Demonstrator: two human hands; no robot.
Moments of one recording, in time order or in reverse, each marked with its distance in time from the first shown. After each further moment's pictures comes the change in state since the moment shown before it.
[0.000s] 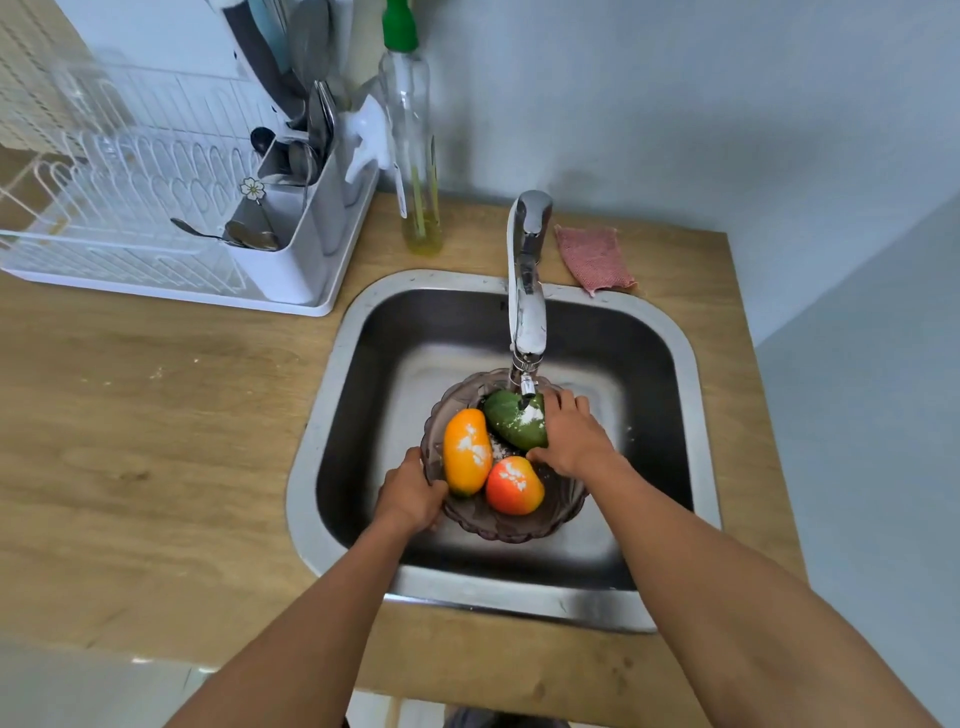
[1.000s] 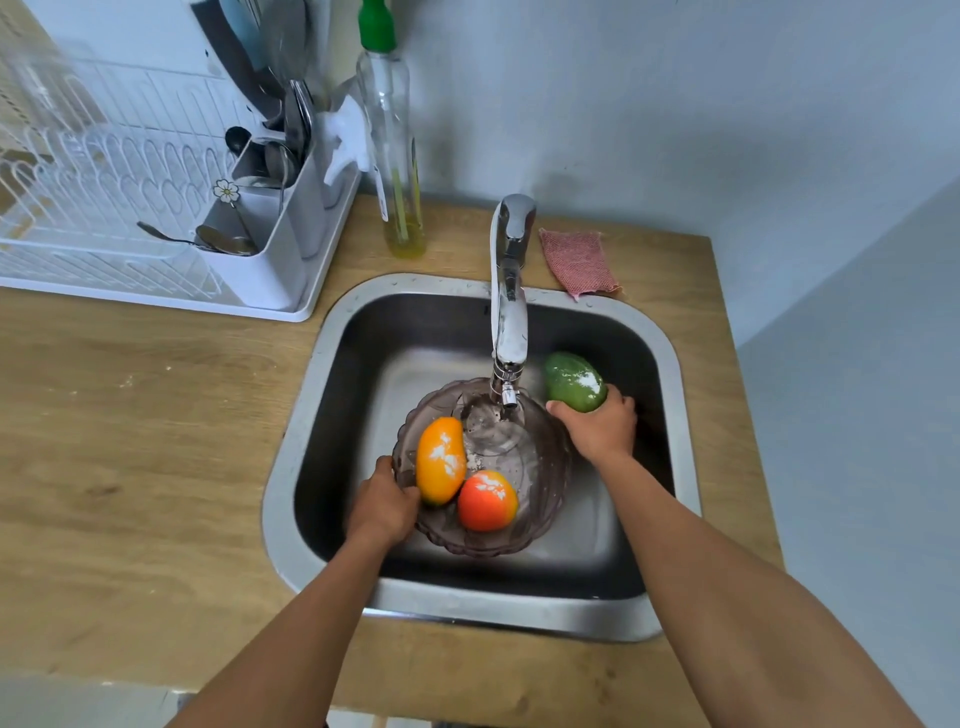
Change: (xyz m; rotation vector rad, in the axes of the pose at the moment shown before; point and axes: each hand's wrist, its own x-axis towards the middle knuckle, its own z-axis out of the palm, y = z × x) left_hand -0.011 0.008 -0.006 0.015 0.100 -0.063; right_hand 0.010 0.040 -0.004 0.723 0.399 0.523
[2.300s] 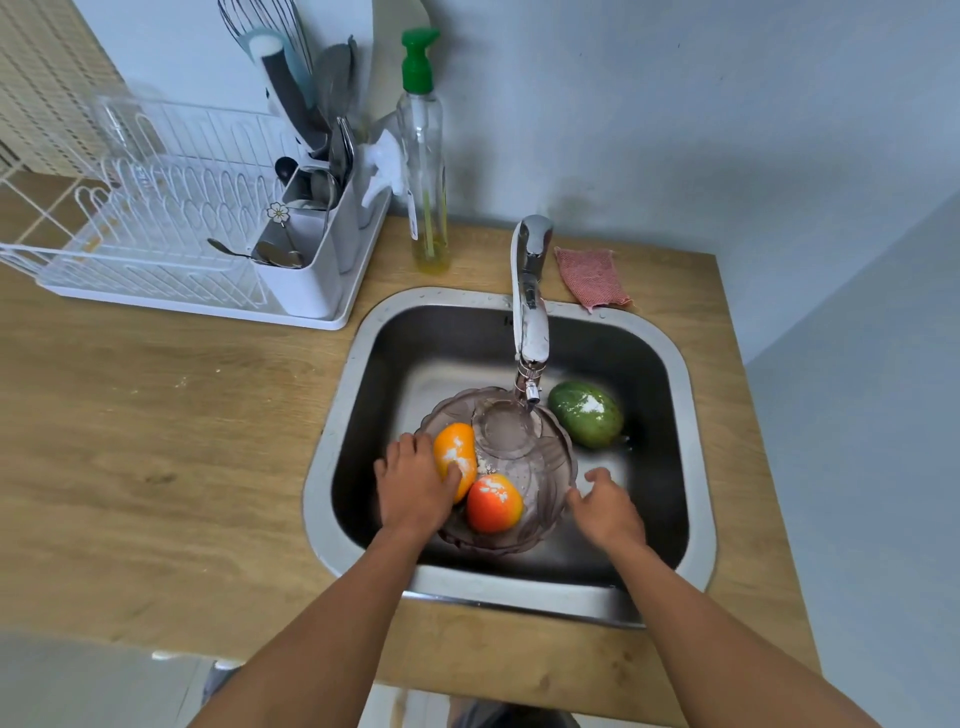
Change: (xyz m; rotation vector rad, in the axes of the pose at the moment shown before) left_hand -0.009 0.013 -0.002 0.380 0.301 0.317; right_hand -0.083 0.049 -0.001 -0.276 -0.276 -0.029
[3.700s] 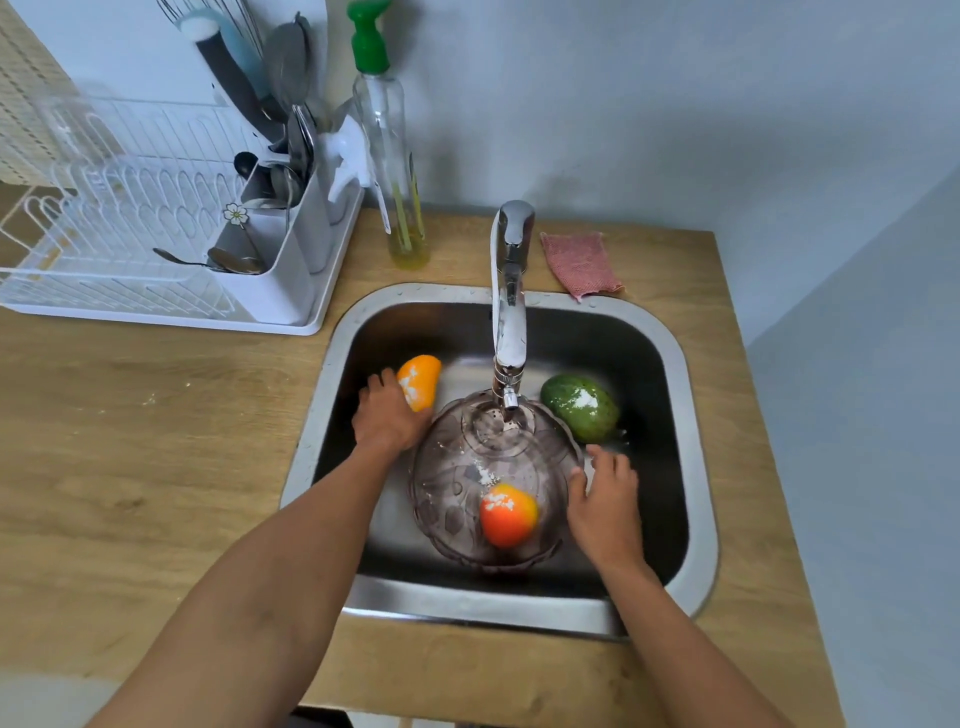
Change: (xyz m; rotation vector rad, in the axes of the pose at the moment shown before) left_hand 0.104 -0.002 -0.014 -0.040 -0.076 -0.115; right_hand -0.010 -0.009 0.002 0.128 0.318 -0.222
